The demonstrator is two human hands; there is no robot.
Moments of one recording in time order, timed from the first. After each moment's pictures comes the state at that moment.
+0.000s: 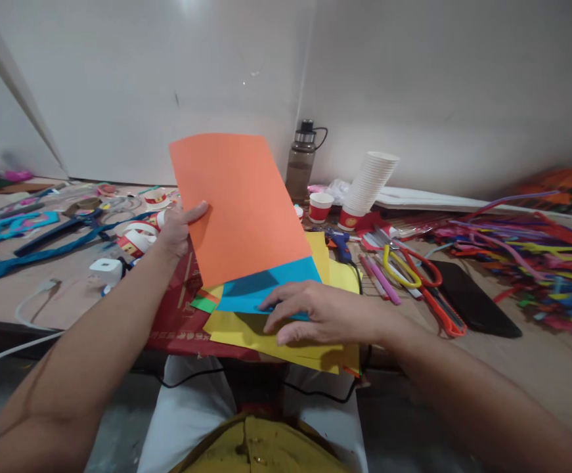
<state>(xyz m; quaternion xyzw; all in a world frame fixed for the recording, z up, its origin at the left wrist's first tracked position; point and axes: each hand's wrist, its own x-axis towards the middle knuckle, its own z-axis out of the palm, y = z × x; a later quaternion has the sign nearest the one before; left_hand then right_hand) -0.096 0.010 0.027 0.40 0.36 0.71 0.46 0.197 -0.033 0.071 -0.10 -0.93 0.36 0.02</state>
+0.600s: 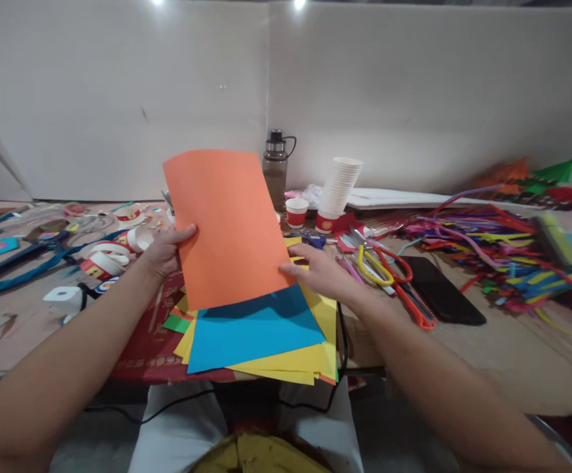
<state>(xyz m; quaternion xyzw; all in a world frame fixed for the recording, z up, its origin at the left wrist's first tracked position) -0.081 0.019 0.019 0.35 0.35 0.61 0.62 0.230 0.027 0.034 -0.38 -0.83 0.31 0.27</state>
